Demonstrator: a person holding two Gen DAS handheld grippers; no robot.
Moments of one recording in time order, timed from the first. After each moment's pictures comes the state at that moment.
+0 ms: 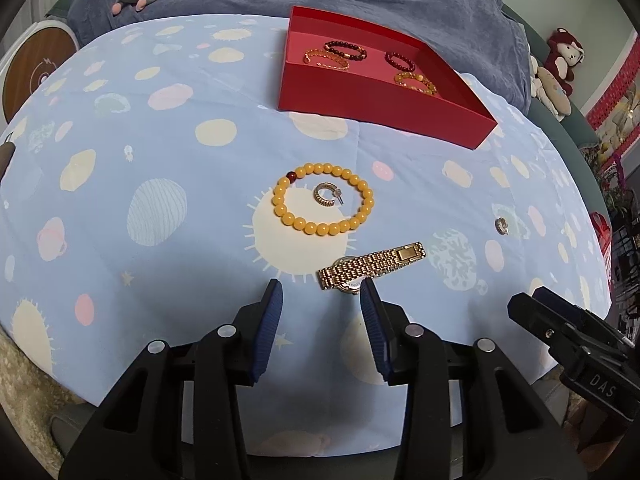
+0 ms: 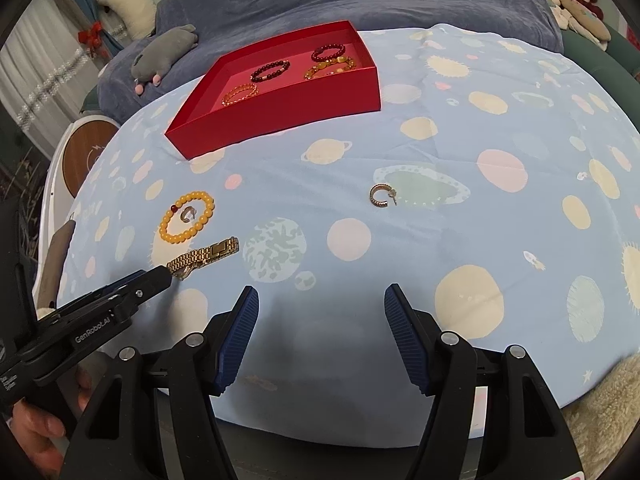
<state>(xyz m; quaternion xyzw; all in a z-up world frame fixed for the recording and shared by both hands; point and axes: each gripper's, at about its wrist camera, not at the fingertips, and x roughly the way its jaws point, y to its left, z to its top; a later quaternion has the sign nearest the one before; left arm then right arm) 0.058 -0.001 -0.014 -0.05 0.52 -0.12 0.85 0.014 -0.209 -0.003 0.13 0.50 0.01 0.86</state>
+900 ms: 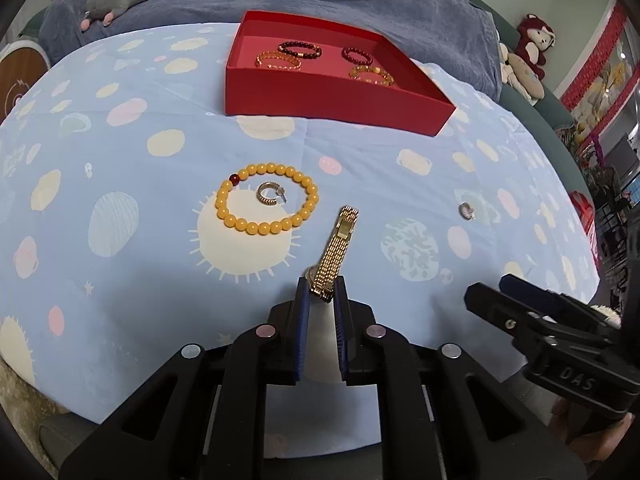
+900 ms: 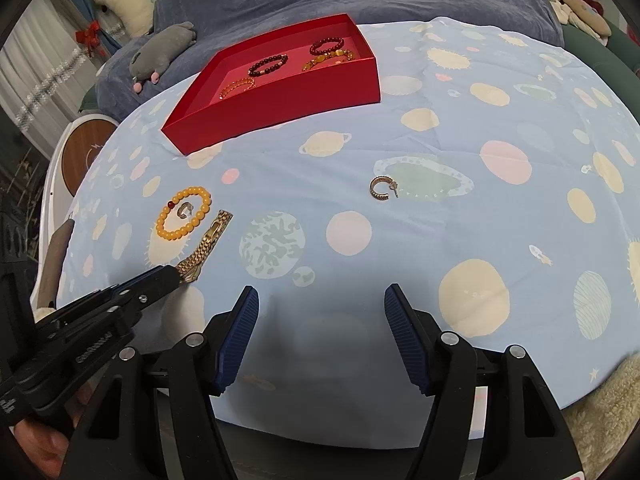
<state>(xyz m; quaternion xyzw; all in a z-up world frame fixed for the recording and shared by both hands) 0.049 -0.024 -0.005 -0.05 0.50 -0.18 0.85 0.015 -0.210 -0.008 0.14 0.51 0.01 0.85</state>
